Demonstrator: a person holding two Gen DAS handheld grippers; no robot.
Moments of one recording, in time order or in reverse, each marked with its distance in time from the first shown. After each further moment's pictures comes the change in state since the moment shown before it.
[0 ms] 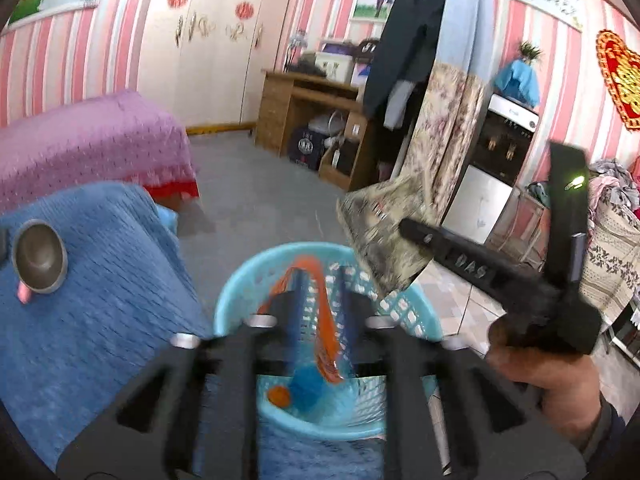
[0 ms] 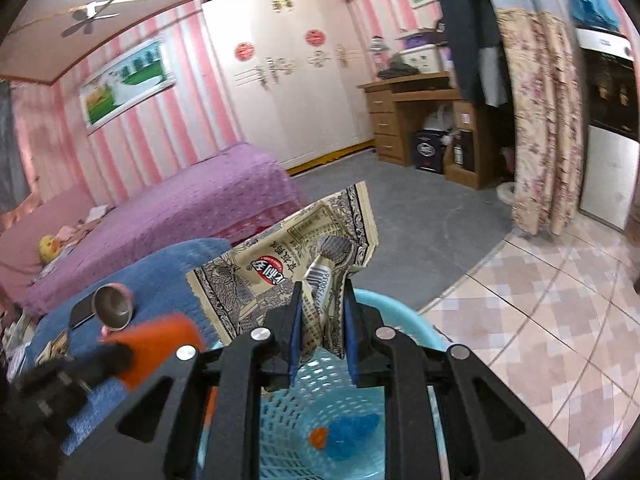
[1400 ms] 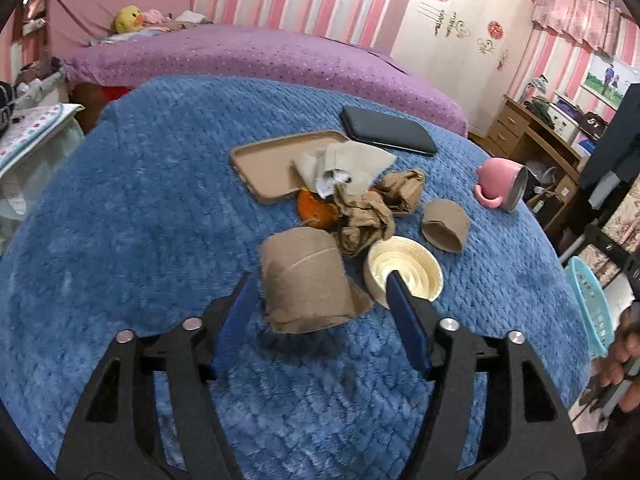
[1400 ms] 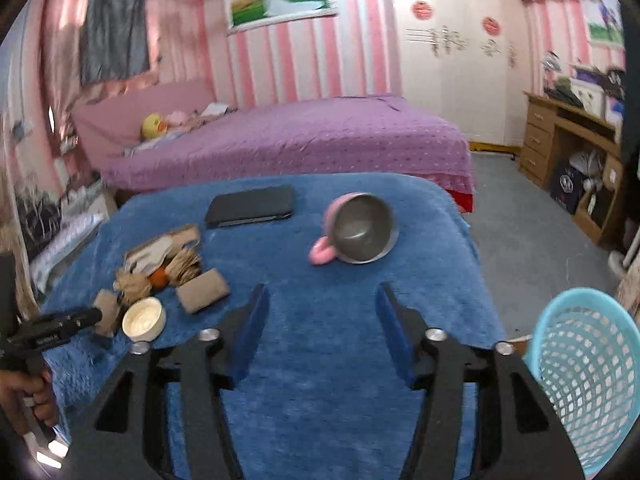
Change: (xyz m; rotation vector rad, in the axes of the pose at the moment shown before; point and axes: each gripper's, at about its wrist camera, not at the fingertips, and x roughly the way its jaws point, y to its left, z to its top) left arm -0.279 0.348 -0.149 -0.516 0.045 0.577; right arm -0.005 0.321 -0.112 -0.482 0.173 0.361
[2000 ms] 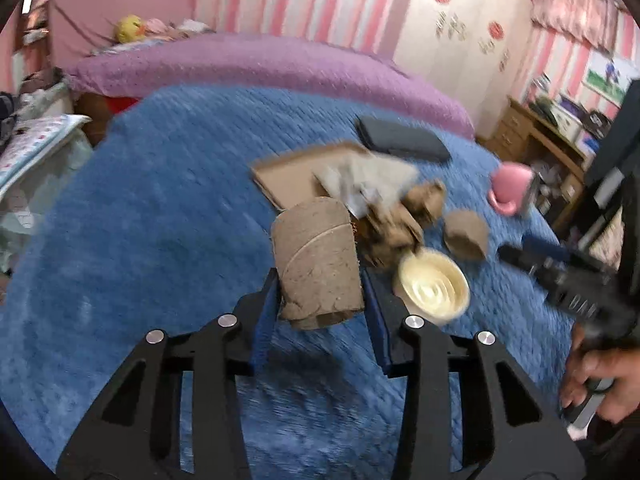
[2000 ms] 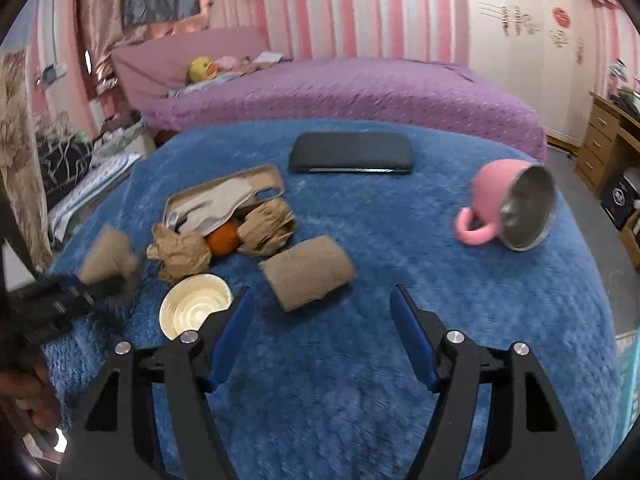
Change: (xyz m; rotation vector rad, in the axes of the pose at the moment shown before) left arm -0.009 0.018 0.003 0.011 -0.056 0.055; right arm 0.085 0.092 -0.008 -0.109 0.159 0.164
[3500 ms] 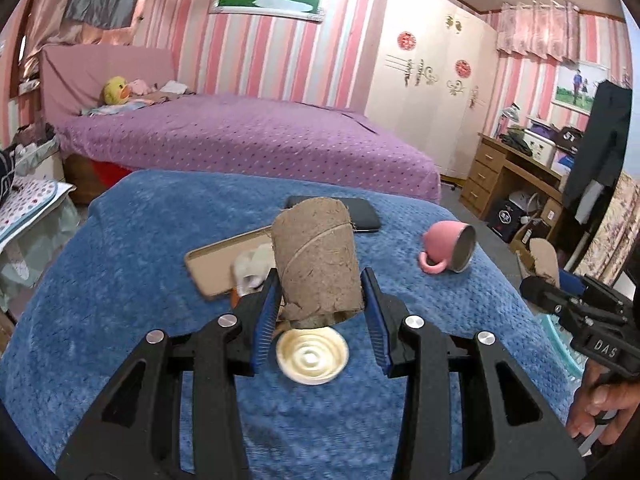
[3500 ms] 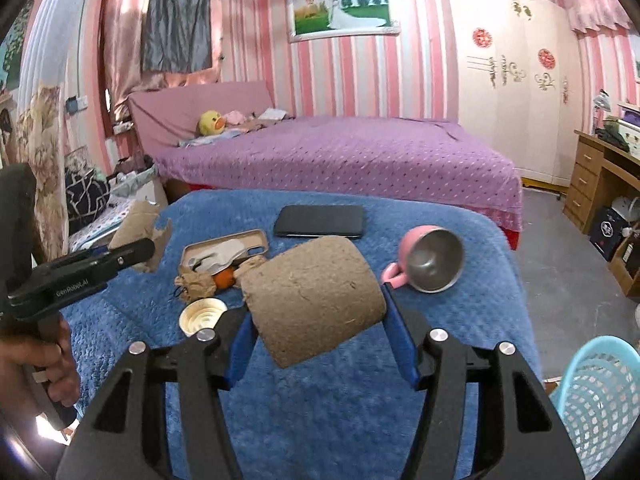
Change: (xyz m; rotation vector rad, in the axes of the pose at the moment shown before) left arm -0.046 -0.096 0.024 0.081 -0.202 -0.061; right arm -0.134 -0.062 -0.010 0.016 -0.243 -0.014
